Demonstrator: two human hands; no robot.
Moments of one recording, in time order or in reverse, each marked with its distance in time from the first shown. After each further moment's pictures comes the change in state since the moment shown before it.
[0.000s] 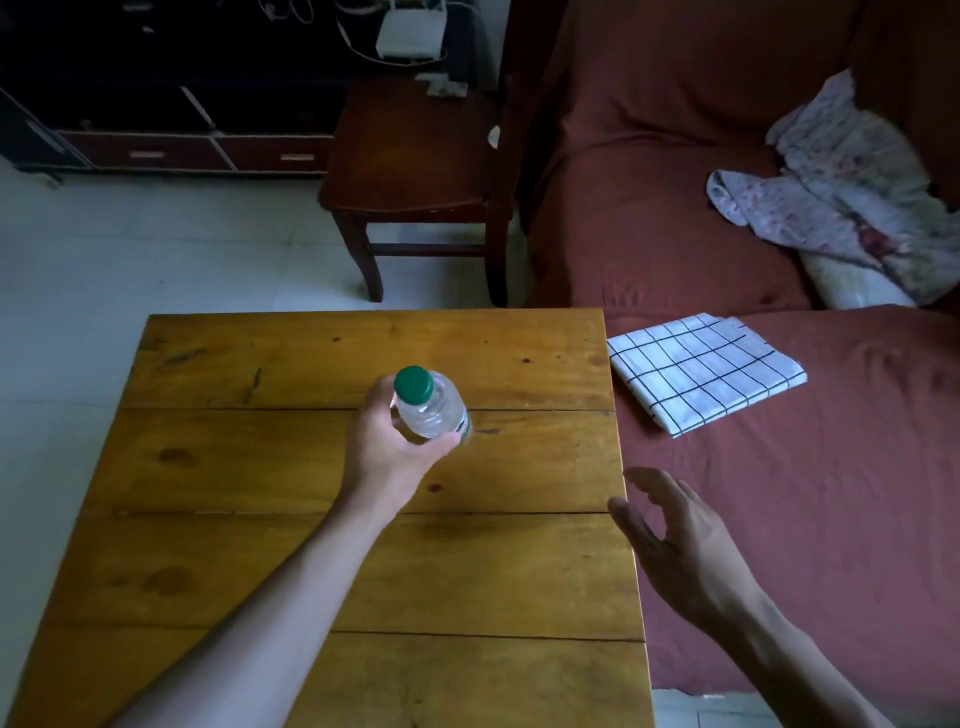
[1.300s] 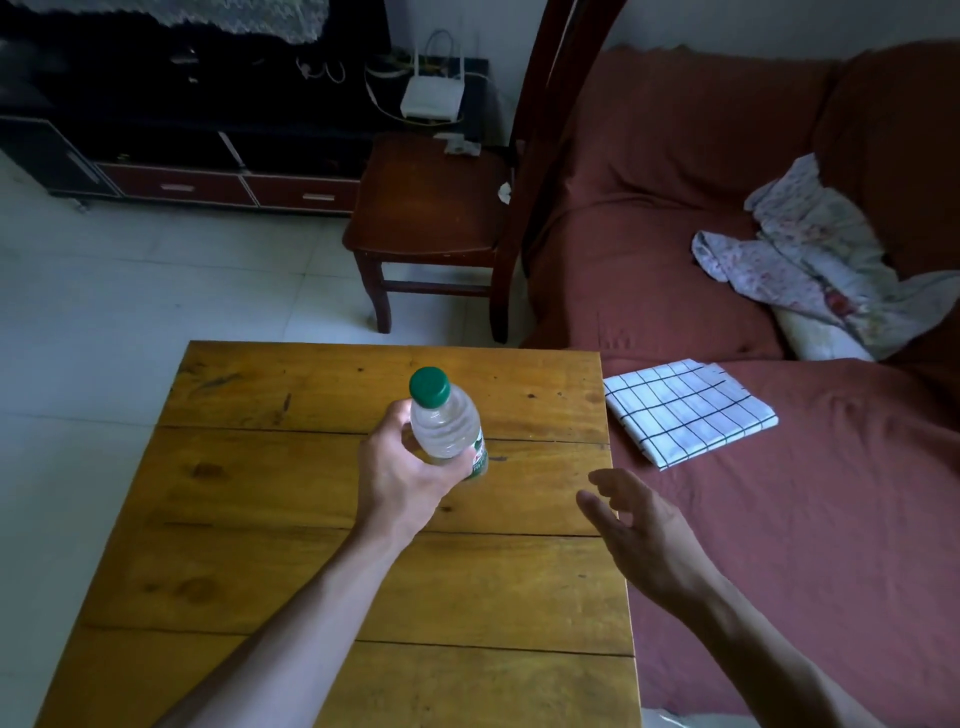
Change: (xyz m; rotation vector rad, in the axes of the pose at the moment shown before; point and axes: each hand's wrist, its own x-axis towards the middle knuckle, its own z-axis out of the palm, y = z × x) left_hand -0.027 0.048 -0.035 -0.058 0.068 0.105; right_hand 0.003 -0.067 -0.023 0.100 -0.111 0.028
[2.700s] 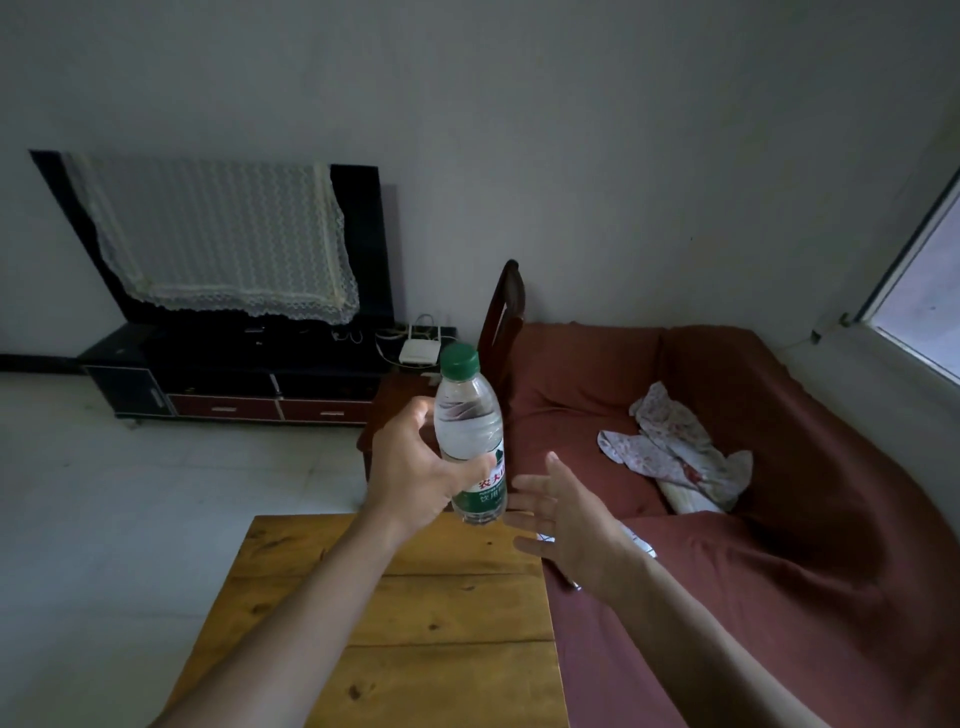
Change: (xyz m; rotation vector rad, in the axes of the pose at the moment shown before) left_hand -0.125 0.331 -0.177 -0.154 -0.054 0.376; right_hand -0.189 -0.219 -0.142 0.949 -0.059 0.097
